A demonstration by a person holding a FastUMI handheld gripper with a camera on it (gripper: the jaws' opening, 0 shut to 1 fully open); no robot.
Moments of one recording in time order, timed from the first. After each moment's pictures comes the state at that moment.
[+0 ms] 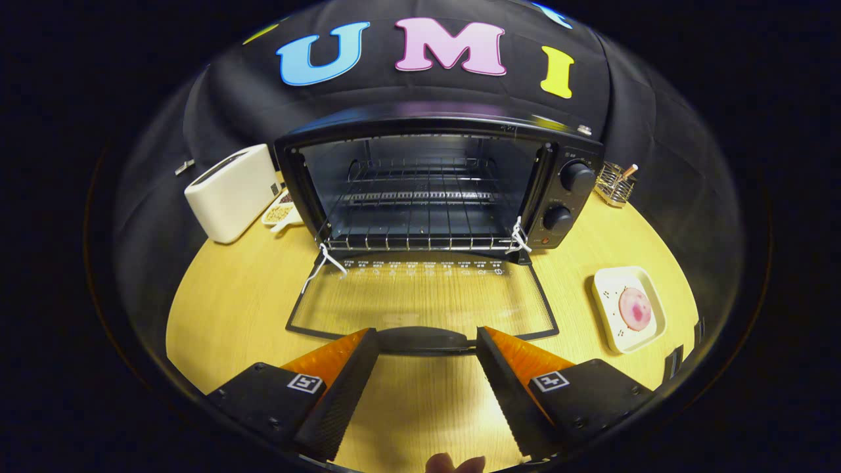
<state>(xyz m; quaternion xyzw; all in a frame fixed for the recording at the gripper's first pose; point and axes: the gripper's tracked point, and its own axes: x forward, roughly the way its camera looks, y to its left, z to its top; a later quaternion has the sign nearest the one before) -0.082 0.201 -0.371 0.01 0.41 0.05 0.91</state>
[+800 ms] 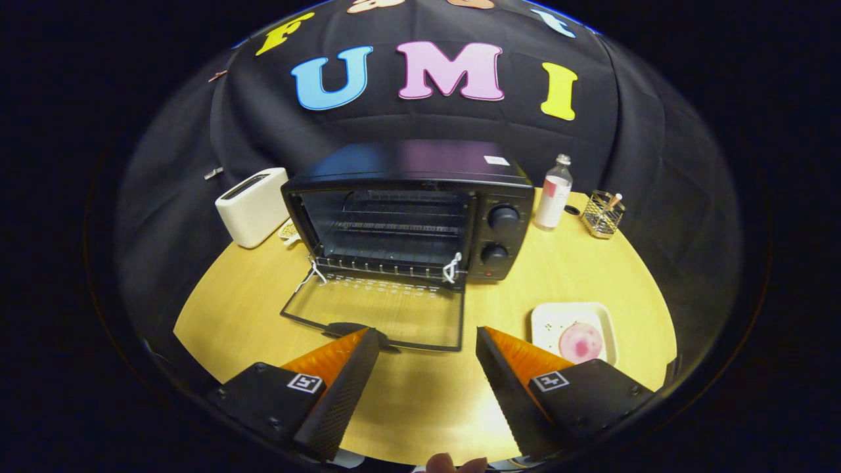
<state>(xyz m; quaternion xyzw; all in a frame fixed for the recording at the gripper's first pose) -0.086 0.082 -0.298 0.02 0.36 0.11 0.93</state>
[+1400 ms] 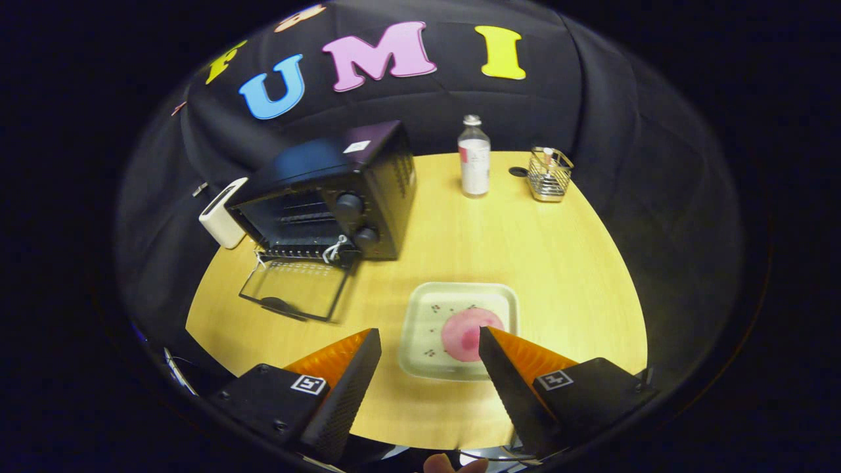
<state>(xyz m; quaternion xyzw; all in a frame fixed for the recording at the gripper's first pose) -0.067 -0.112 -0.324 0.06 0.45 0.10 0.89</state>
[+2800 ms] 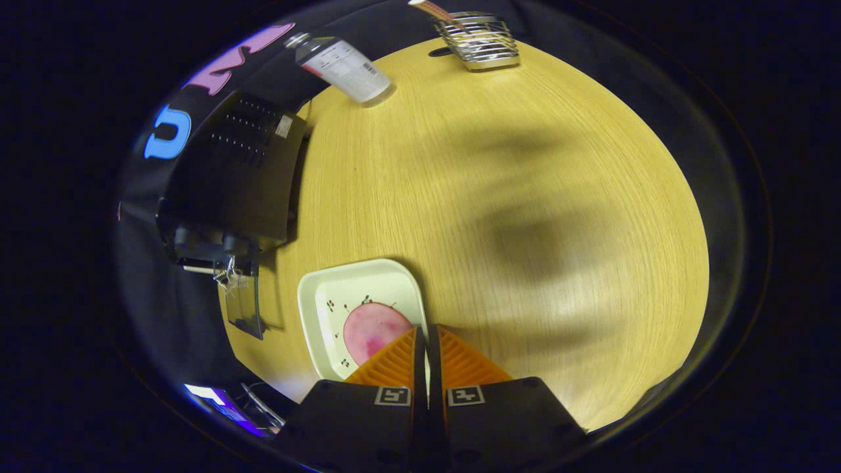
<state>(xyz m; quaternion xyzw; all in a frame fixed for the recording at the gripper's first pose) -0.022 -0.158 -0.453 0.24 0.62 0.08 0.74</state>
